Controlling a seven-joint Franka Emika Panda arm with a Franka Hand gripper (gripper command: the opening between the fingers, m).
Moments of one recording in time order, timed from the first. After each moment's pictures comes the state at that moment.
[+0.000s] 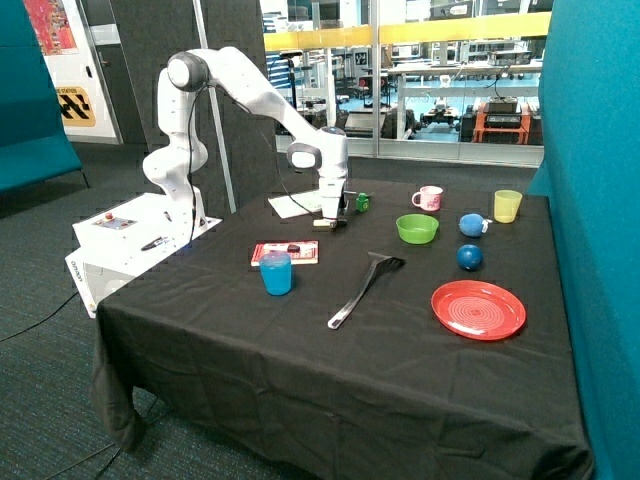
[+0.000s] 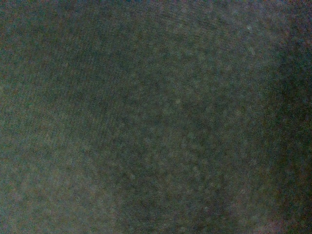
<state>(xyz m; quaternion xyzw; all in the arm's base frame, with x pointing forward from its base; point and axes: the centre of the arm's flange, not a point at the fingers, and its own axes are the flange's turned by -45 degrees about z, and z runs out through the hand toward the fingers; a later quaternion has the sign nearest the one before) 0.553 0.073 0.271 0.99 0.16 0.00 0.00</state>
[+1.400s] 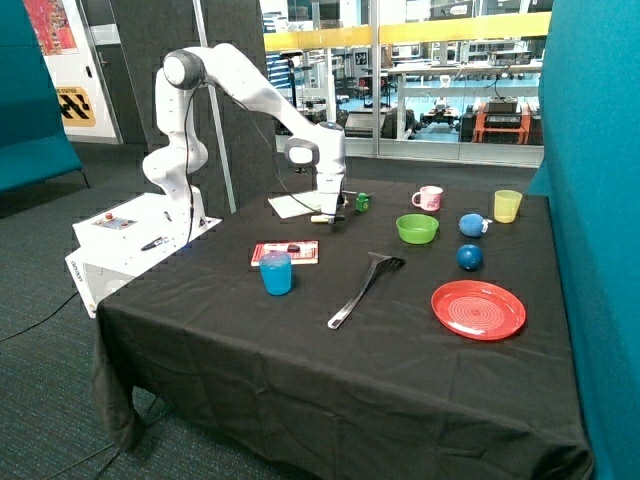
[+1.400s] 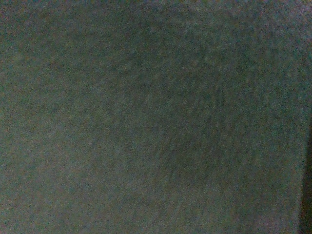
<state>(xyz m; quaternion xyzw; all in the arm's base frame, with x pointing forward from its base) 0.546 0.068 0.289 0.98 0.18 0.00 0.00</state>
